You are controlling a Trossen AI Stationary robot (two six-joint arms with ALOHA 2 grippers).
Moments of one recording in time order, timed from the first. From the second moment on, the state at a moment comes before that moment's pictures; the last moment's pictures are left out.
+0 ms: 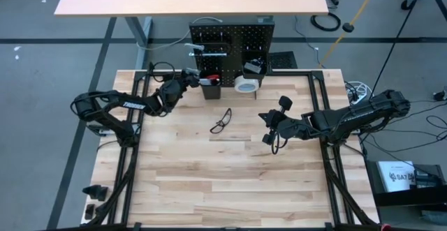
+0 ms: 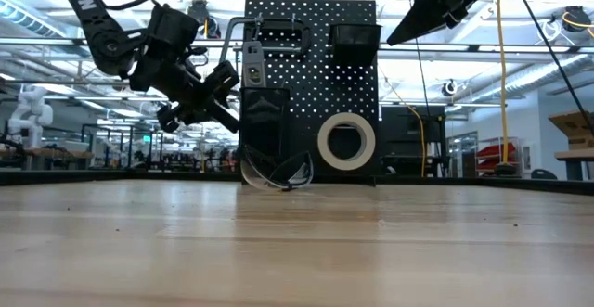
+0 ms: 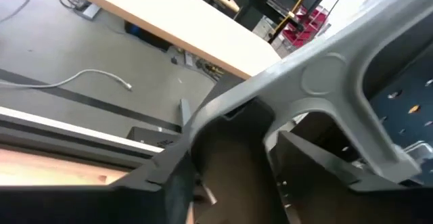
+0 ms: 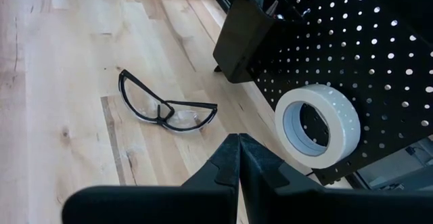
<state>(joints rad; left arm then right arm) 0.52 1.49 0.47 0.81 -0.64 -0.74 0.23 1.16 0.87 -0.37 0.73 0.20</state>
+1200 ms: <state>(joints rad) 0.52 1.26 0.47 0.80 -0.71 -0.49 0.23 1.16 0.87 -0.37 0.73 0.19</state>
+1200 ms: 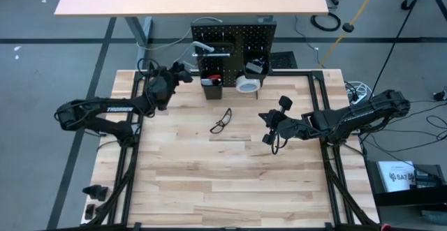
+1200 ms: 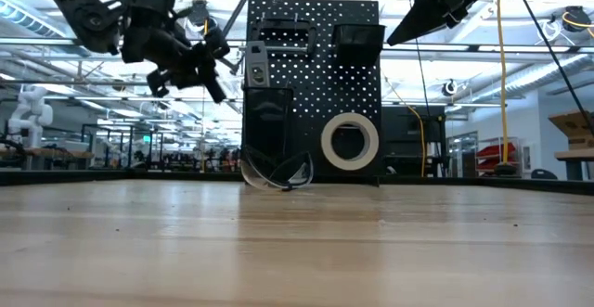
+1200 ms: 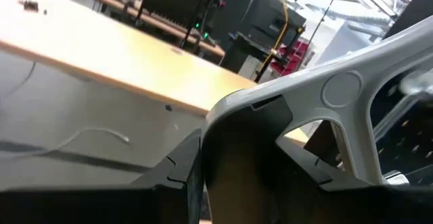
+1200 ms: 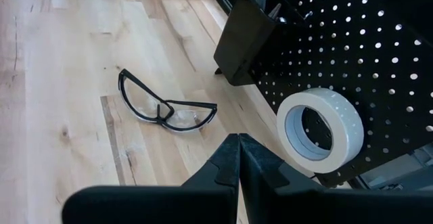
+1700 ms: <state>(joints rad) 0.47 1.11 0.69 0.27 -0.68 -0.25 0.23 1.16 0.87 -0.37 0.73 0.20</state>
